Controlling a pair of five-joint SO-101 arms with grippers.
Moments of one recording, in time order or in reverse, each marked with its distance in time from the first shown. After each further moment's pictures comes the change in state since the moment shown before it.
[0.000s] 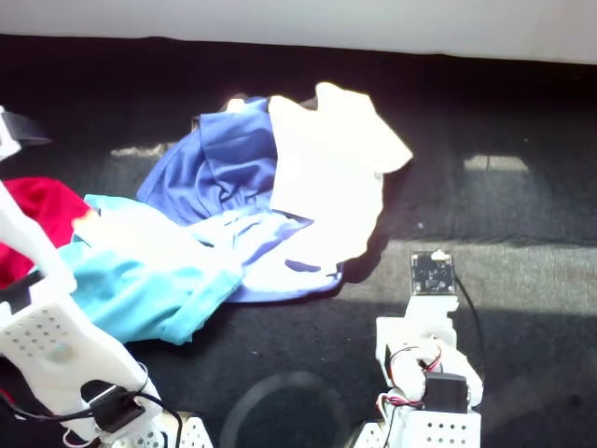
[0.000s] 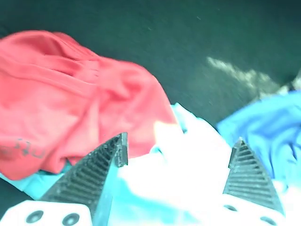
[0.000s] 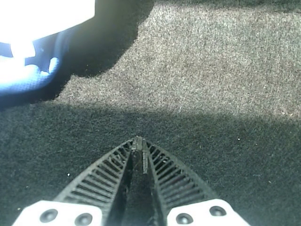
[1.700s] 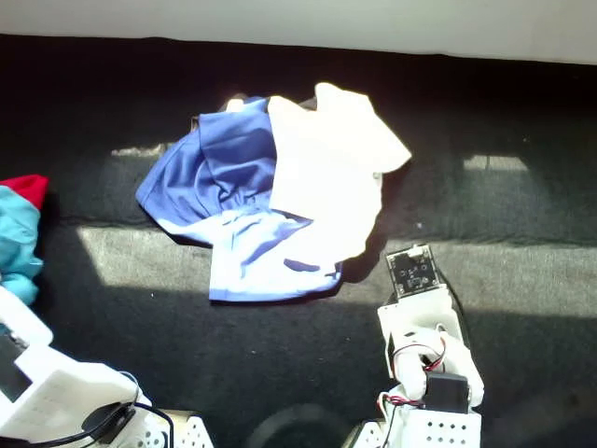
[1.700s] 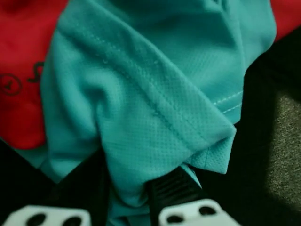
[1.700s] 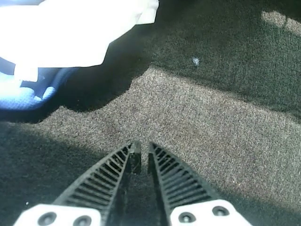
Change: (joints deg) left arm -22.2 -18.1 70.9 -44.4 -16.1; right arm 1.4 0.0 -0.9 -11.4 18.4
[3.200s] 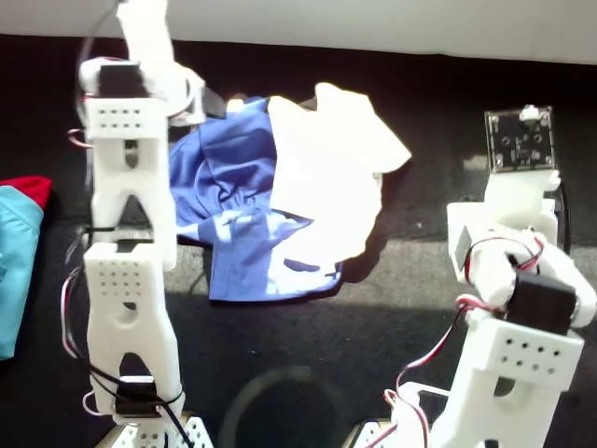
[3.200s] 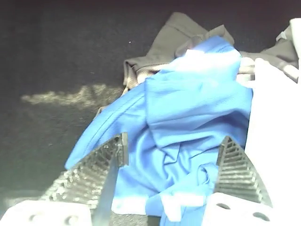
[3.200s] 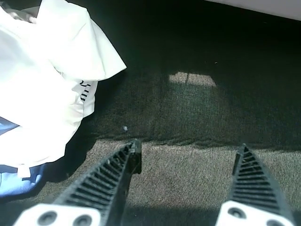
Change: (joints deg) left arm 54.7 39.7 -83.3 34.0 25.9; right arm 8.1 58.6 -76.9 16.8 -4.8
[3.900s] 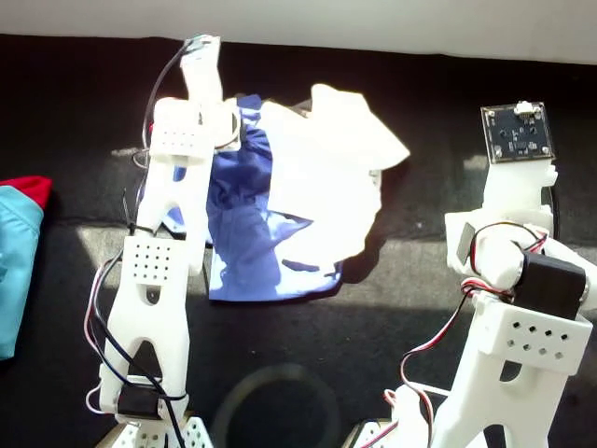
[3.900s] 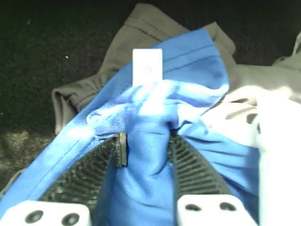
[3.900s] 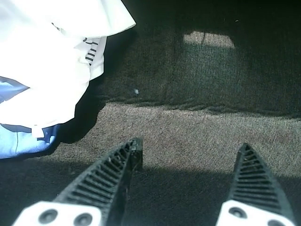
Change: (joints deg) left arm 3.8 22.2 -0.2 -15.8 0.1; right arm 0.2 4.1 -5.4 10.9 0.0
